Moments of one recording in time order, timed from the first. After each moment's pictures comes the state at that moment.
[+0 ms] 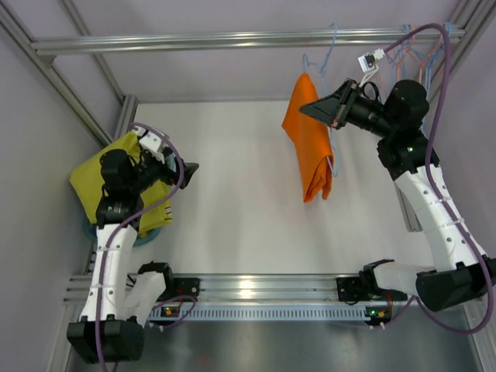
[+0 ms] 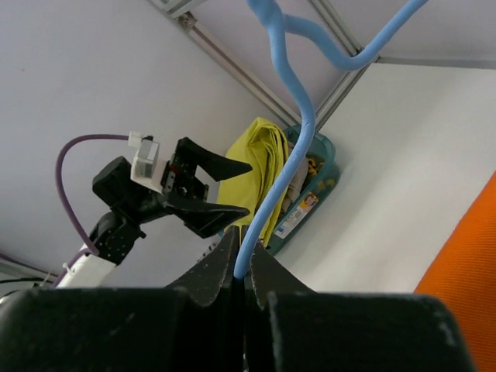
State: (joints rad) left arm 0.07 0.84 0.87 -0.26 0.68 0.14; right arm 0.28 1.22 1.41 -0.12 -0.73 0.79
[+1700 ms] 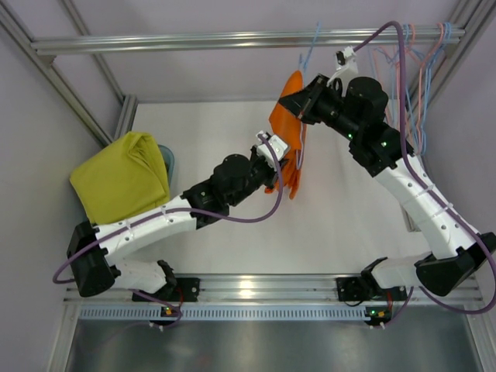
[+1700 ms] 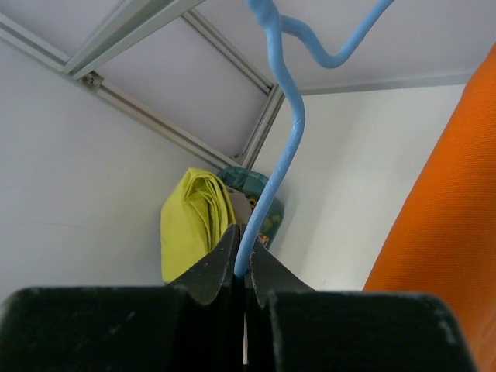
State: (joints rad) left arm -1.01 1.30 1.07 0.14 -0.22 0.08; right arm 0.57 1.32 1.55 -0.28 -0.13 0.71
